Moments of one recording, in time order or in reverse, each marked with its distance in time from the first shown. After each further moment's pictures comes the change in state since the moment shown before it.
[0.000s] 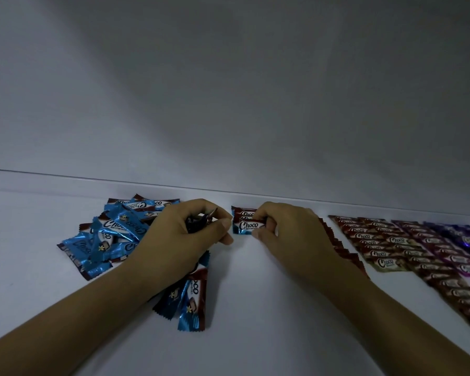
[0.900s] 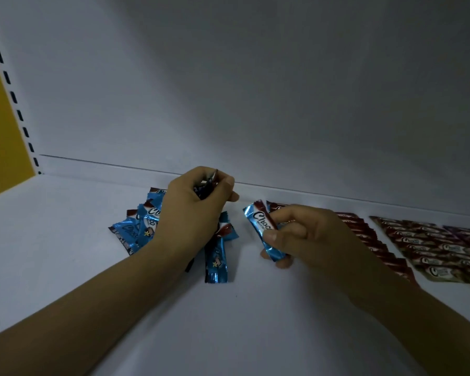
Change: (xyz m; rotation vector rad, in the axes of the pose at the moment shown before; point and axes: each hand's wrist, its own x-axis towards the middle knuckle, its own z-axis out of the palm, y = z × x) left_hand 0.008 -0.006 -0.015 -0.121 0.435 -0.082; right_hand -0.011 -0.040 -0.009 0.890 -0.305 0.169
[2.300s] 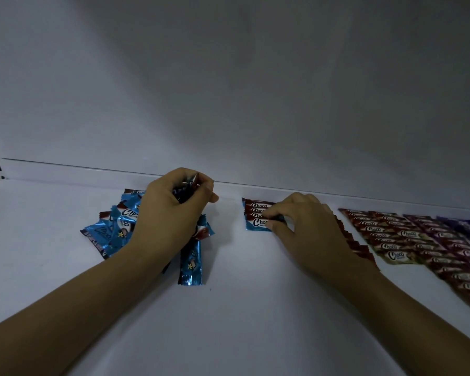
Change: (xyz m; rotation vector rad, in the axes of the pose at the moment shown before) left_hand -0.002 -0.001 0.004 -0.030 -0.061 0.105; right_hand 0.010 0.038 -0.031 -0.940 0.362 -0.217
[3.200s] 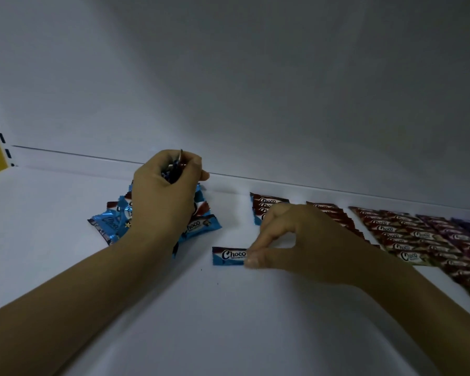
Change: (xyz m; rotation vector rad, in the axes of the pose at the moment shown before) left_hand 0.005 0.003 -0.002 -0.010 0.241 -0.036; right_hand -0.009 -0.036 -0.037 0.389 -0.460 -0.157
